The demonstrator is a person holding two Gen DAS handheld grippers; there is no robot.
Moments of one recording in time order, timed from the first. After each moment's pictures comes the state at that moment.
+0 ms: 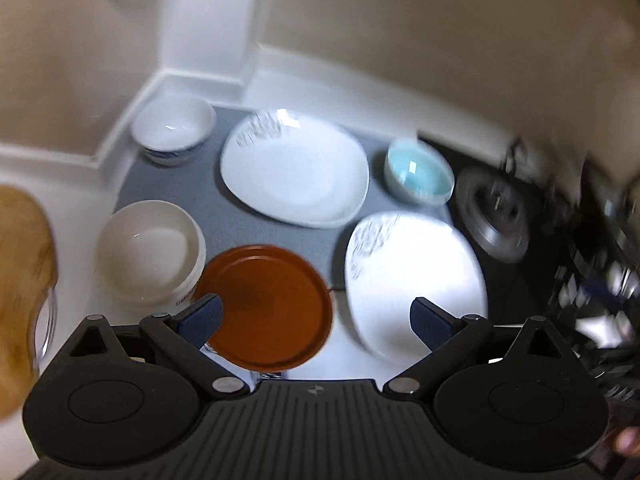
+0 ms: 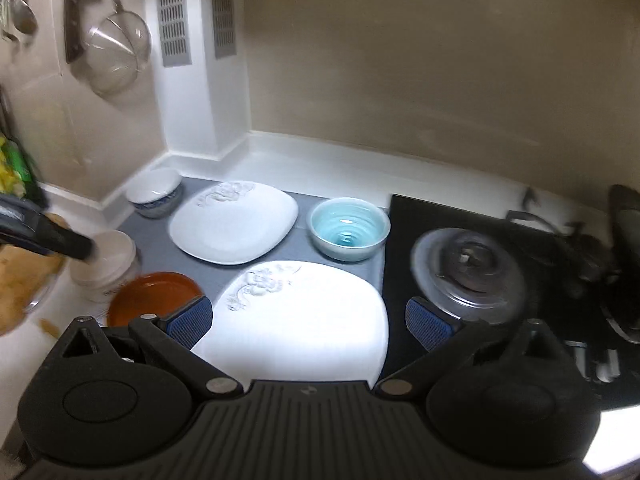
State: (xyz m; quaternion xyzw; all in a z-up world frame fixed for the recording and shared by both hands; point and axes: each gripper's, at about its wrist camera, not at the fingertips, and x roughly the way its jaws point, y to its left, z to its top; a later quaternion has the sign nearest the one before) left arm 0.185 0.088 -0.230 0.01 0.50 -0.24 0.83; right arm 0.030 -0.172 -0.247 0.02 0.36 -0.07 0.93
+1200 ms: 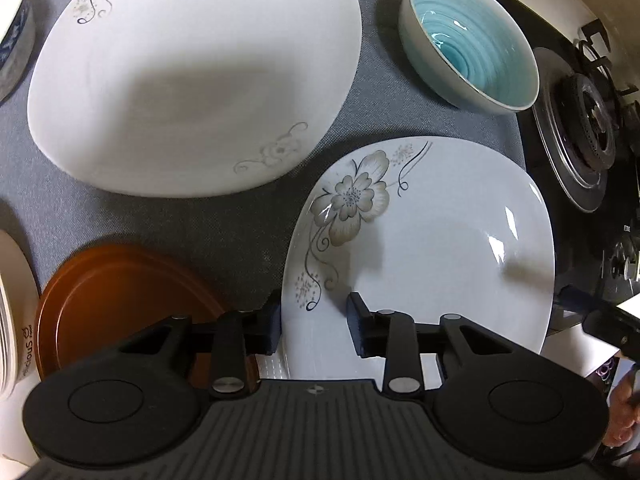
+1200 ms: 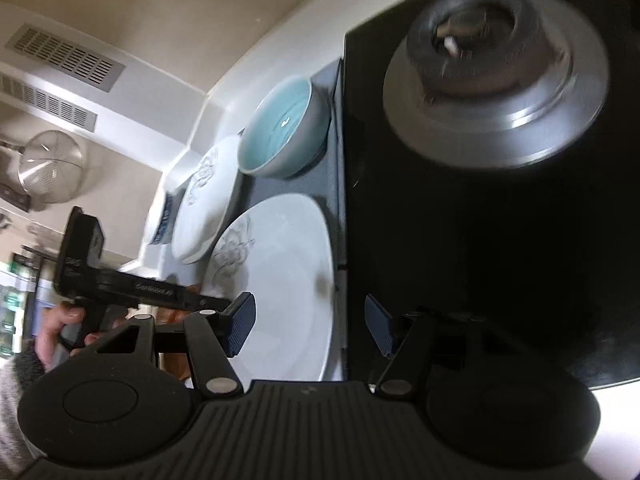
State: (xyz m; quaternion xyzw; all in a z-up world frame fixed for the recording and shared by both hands) left arm 0.310 -0.059 -0.382 0.07 0.70 -0.21 0.68; right arm 0.091 -0.371 -0.408 0.42 0.43 0.10 0.79
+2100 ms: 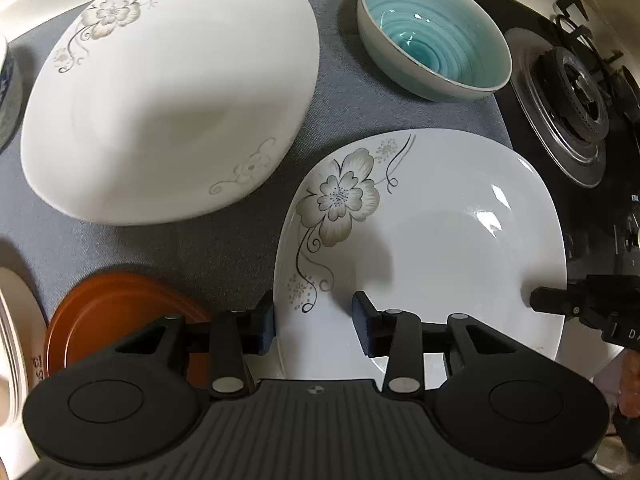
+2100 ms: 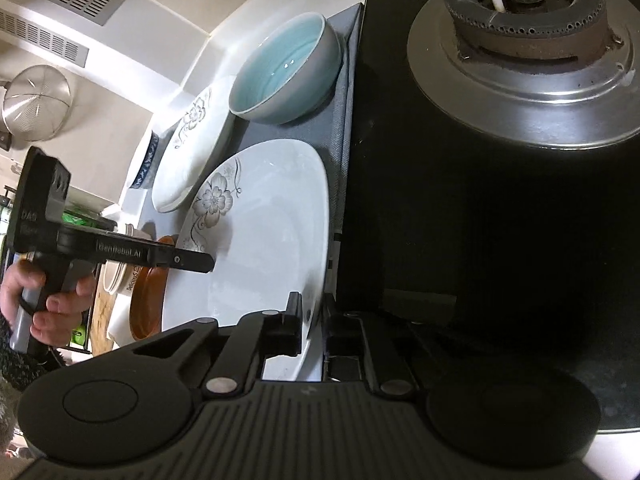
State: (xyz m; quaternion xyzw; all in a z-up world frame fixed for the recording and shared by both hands) left arm 0.295 -0.072 -0.374 0.12 0.66 -0.23 0.71; right arm 0.107 -0.347 -0.420 0.33 0.49 0.11 0.80
